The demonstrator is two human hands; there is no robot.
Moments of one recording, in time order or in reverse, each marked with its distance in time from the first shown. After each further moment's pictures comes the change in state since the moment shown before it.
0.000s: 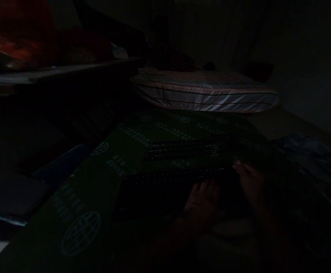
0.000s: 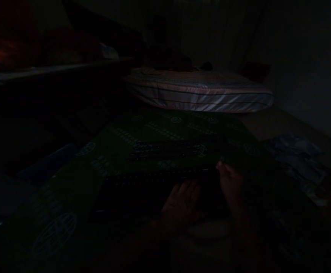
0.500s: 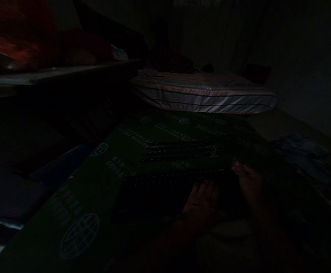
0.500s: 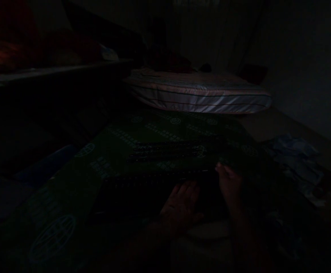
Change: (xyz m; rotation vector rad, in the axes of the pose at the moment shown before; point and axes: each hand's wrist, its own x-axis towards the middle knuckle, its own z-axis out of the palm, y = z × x) left_hand -0.001 -0.005 0.007 -0.022 0.037 0.031; right_hand -0.002 -0.004 0.001 0.002 0.002 0.007
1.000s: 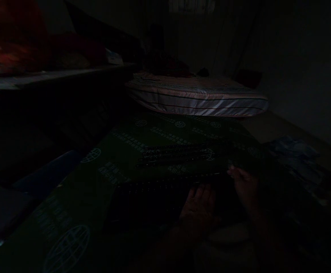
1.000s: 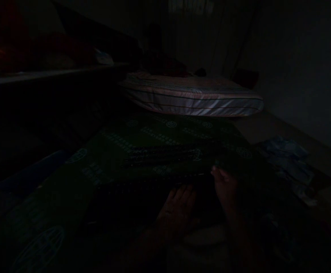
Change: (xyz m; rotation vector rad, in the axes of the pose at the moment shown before) left_hand 0.002 0.004 -0.019 -0.062 -0.130 -0.063; right_hand 0.002 0.006 0.000 -0.039 -0.034 0.033
